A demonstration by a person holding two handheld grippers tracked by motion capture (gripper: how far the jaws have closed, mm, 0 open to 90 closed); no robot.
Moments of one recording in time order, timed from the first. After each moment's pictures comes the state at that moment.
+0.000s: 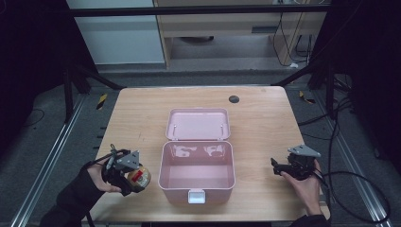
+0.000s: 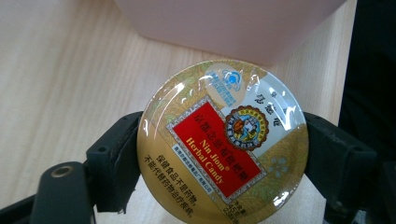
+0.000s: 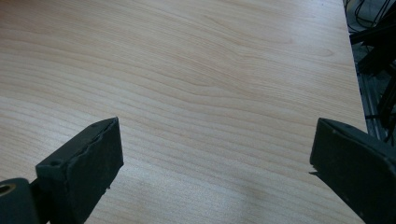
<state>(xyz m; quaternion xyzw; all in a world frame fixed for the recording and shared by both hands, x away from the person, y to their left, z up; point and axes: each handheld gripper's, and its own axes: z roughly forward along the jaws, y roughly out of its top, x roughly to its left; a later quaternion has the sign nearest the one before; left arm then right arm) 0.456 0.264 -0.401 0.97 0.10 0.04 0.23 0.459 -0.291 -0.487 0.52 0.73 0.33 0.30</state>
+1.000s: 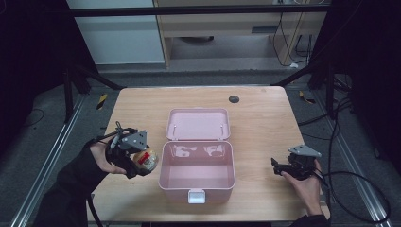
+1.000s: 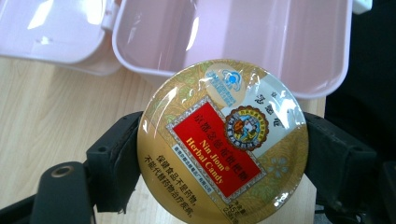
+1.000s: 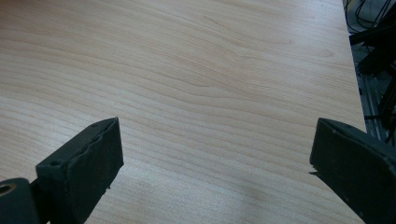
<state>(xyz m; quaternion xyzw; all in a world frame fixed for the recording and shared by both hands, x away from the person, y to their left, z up) 0.472 0.224 -0.330 0.97 0.06 0.05 0.23 0.458 -0.291 -0.487 0.52 0.73 0.33 0.30</state>
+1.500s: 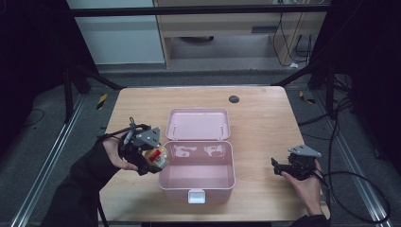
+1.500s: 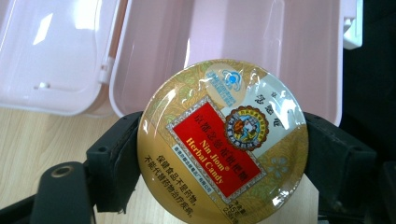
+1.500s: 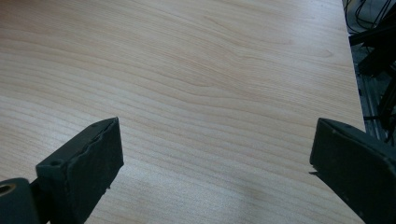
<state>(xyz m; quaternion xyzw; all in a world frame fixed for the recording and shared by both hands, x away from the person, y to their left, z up) 0.478 0.191 -0.325 0.97 0.03 0.05 0.23 0.458 -0.291 -0.486 0.52 0.73 0.33 0.30</state>
